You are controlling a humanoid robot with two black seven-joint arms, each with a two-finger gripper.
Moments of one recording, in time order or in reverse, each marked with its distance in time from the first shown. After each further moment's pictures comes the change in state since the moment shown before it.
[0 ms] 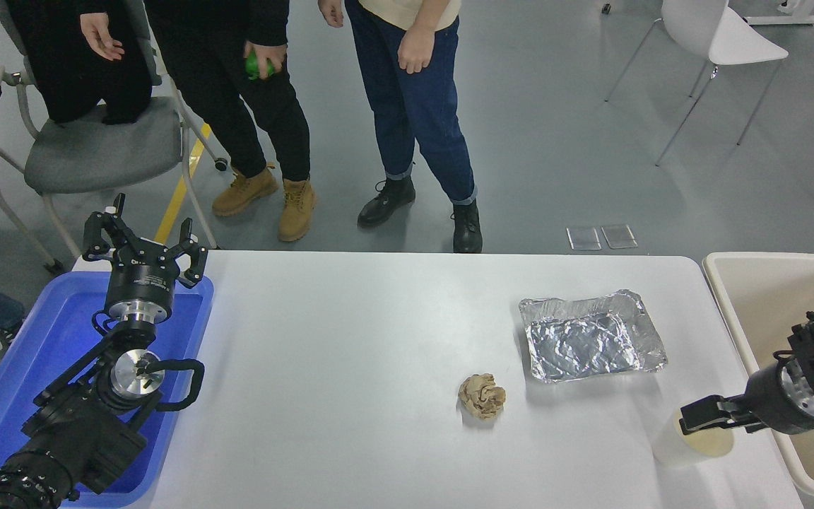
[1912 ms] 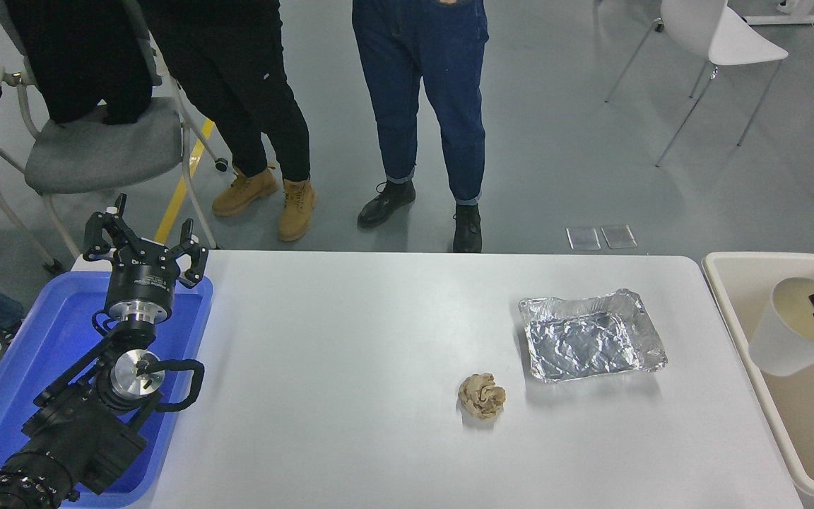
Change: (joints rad) left arm 0.001 0.001 0.002 -0.001 0.001 0.000 0.003; right arm 1.157 0.077 -0.804 0.479 0.090 0.091 0.060
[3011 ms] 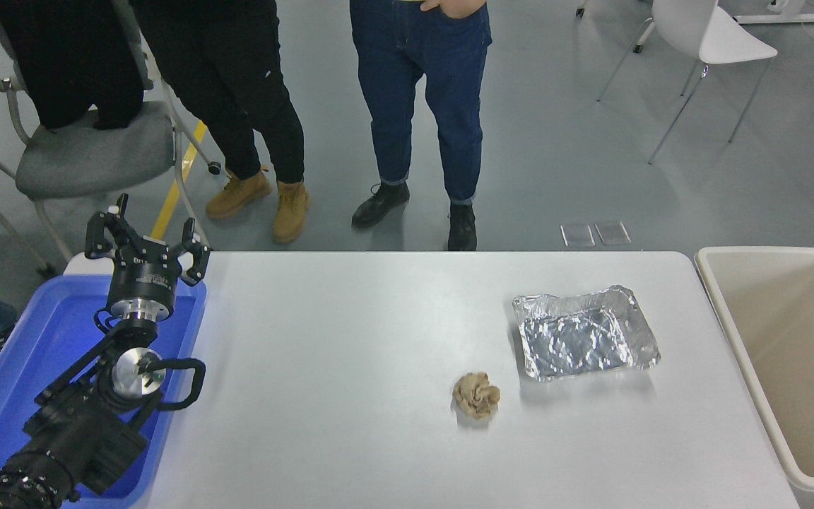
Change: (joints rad) left arm -0.001 -0.001 0.000 0.002 -0.002 0.000 -0.004; right arm -0.876 -0.151 0.786 -1.166 -0.244 -0.238 0.050
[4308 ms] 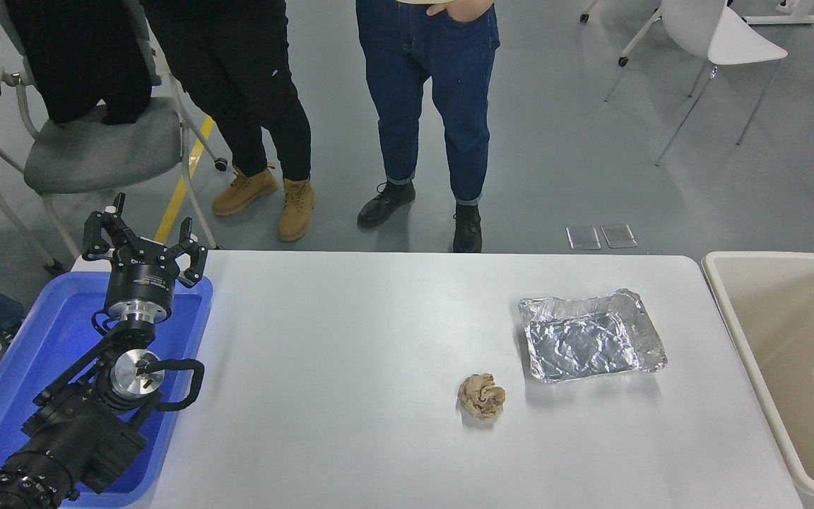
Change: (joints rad) left arm -0.001 0.000 0.000 0.000 0.000 0.000 -0.001; right arm -0.791 0.180 0.245 -0.278 0.129 -0.039 -0.019
